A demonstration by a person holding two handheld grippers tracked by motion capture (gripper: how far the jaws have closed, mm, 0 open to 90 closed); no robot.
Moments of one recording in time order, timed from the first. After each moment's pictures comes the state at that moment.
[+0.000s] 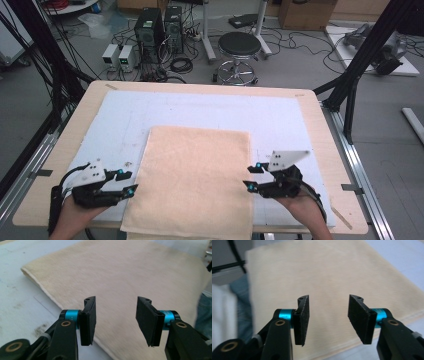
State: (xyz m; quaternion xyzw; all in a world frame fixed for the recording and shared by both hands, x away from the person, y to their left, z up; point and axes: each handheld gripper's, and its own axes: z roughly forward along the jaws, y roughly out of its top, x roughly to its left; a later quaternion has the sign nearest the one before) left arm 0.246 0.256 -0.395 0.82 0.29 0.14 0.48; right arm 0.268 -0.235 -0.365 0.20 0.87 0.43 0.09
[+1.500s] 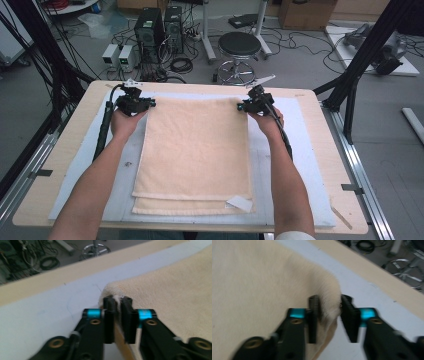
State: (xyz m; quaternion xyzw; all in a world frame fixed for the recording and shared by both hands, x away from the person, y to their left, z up) left arm 0.489 0.222 -0.375 0.77 0.44 0.23 0.41; right arm 0.507 -0.211 -0.370 0.36 0.84 0.37 0.17
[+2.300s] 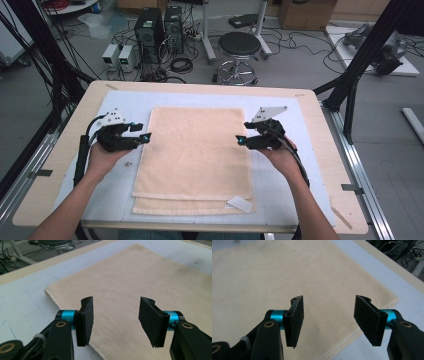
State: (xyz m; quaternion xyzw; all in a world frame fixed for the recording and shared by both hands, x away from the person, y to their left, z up) left arm 0.349 0.249 -0.387 0.80 0.33 0.17 0.48; right arm 0.370 -0.215 -0.358 0.25 0.86 0.41 0.16
